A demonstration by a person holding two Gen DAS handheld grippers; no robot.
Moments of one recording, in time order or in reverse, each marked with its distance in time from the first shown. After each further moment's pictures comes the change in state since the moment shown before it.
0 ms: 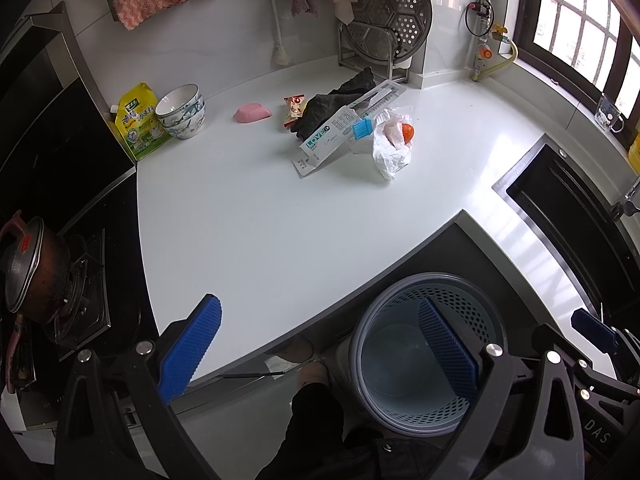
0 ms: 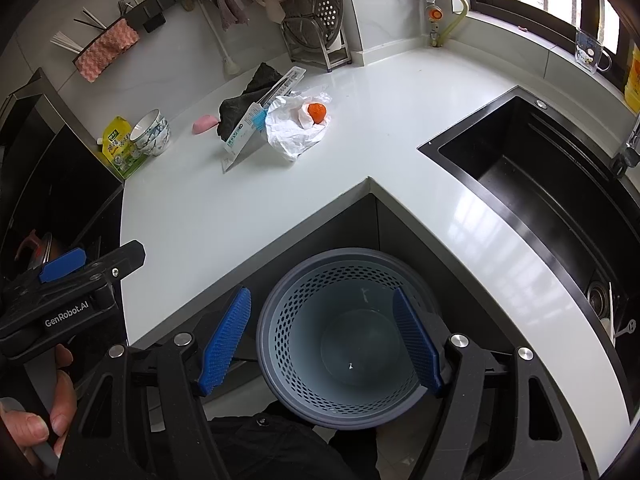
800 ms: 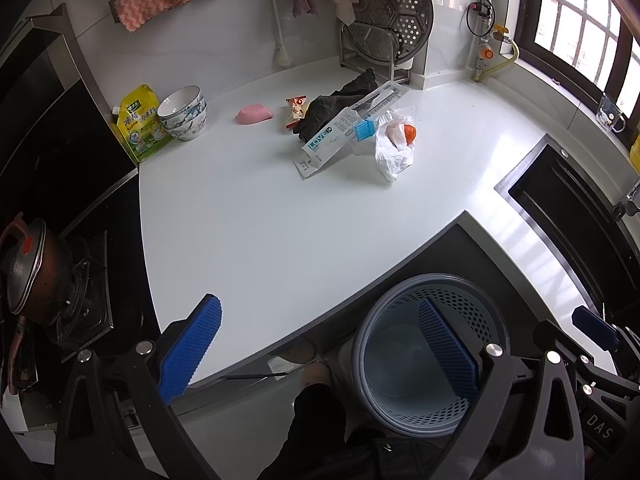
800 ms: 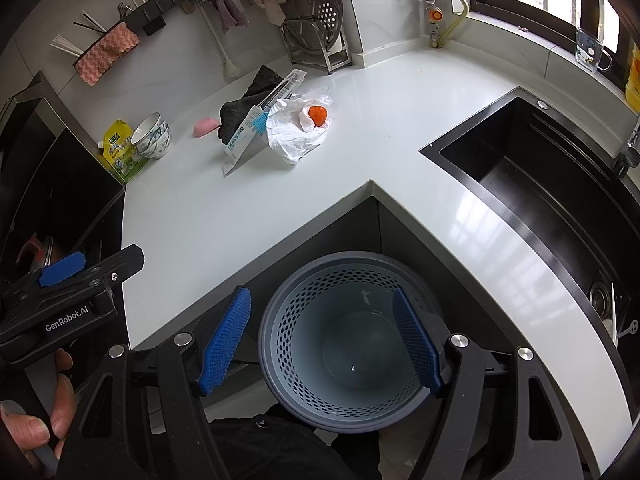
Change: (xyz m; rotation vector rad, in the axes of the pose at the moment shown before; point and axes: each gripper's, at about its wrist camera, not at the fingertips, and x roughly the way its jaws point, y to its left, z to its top) left arm 0.001 0.006 0.002 0.000 -0.001 0.005; right arm 0.001 0.001 0.002 0.001 -0.003 0.005
